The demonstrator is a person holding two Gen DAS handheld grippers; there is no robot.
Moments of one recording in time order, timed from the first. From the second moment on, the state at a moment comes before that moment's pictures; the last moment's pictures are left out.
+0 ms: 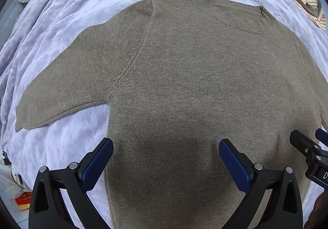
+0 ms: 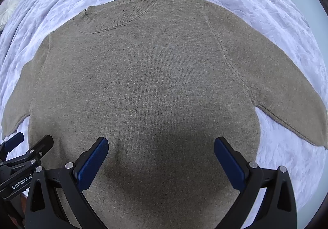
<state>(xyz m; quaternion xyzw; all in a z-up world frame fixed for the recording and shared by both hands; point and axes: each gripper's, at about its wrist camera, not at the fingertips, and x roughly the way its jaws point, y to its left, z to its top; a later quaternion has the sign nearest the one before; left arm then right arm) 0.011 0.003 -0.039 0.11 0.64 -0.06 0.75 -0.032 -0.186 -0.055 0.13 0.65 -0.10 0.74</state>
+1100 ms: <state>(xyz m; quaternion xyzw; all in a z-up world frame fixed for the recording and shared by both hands) 0.034 0.194 -0.042 -0.09 0.60 -0.03 0.79 0.000 -0.094 -0.040 0.08 0.65 -0.05 0.75</state>
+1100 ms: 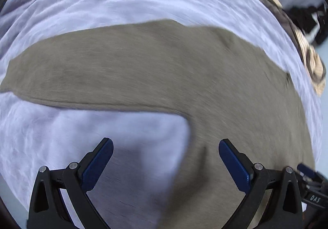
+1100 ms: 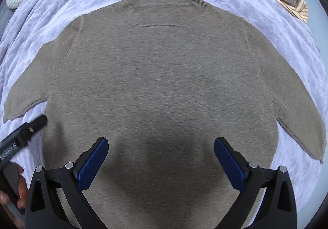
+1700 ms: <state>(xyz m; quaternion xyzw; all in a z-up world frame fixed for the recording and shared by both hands) 0.084 0.384 -0.050 -0.27 0.49 0.10 0.83 0.027 -0.001 -0.053 0.04 0.67 0.00 0.74</state>
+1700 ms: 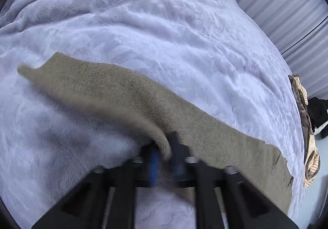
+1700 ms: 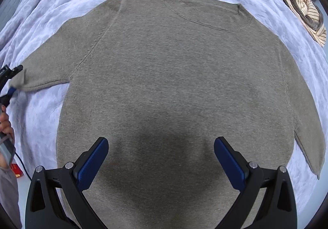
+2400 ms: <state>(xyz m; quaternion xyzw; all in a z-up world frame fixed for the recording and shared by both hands) 0.058 -0.061 0.011 0.09 0.46 -0.30 0.83 -0.025 -0.149 -0.052 0.19 0.62 -0.10 0.76</state>
